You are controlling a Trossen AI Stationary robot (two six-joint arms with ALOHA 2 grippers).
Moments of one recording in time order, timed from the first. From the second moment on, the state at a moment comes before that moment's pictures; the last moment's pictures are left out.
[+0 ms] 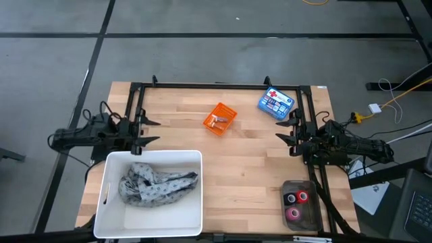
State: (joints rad) left arm 0.03 0.00 0.23 -0.10 0.01 0.18; right arm -0.10 0.00 0.02 0.24 -0.06 -0.04
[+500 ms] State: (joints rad) left arm 0.33 0.02 0.16 0.15 0.19 0.11; right arm -0.10 0.00 0.02 0.24 -0.06 -0.04
